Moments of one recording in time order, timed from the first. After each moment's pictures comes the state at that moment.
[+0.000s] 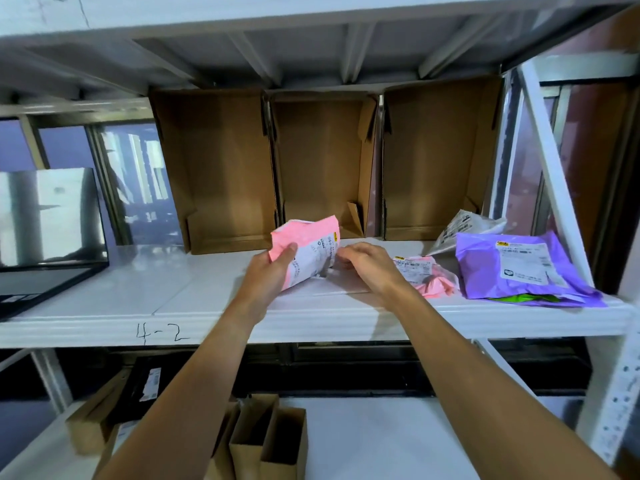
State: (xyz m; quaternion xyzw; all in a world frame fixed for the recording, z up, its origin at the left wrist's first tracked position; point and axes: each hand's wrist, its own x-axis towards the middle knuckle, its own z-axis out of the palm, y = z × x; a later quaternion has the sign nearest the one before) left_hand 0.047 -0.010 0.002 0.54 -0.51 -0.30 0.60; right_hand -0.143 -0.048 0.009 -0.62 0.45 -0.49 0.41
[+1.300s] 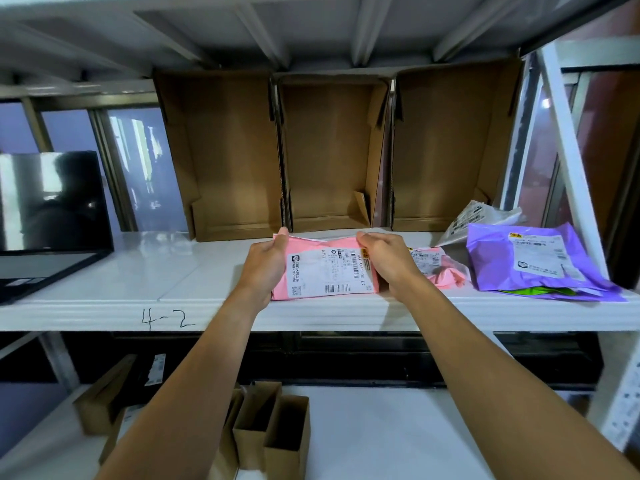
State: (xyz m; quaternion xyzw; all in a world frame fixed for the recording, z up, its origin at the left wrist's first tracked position) left_hand 0.047 0.004 0.010 0.57 -0.46 -0.33 0.60; right_hand -0.147 -0.033 0.014 -0.59 0.46 -0.49 0.43
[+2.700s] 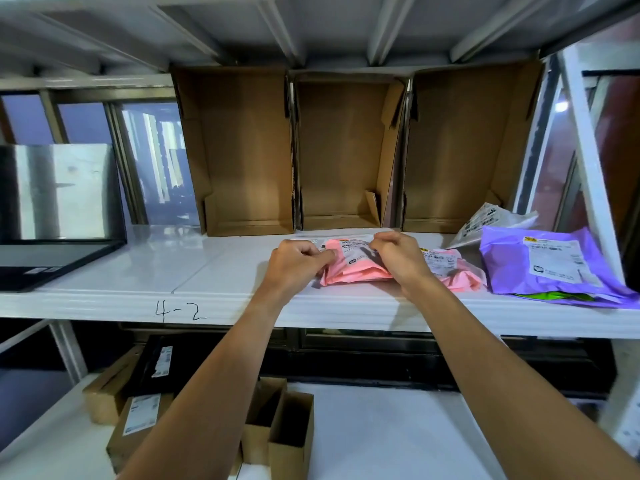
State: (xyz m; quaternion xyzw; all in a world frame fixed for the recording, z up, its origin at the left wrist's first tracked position) left_hand 0.038 0.000 0.001 0.59 -0.59 -0.22 0.51; right_hand -0.143 -0.053 0.007 -0.58 0.52 -0.51 0.37
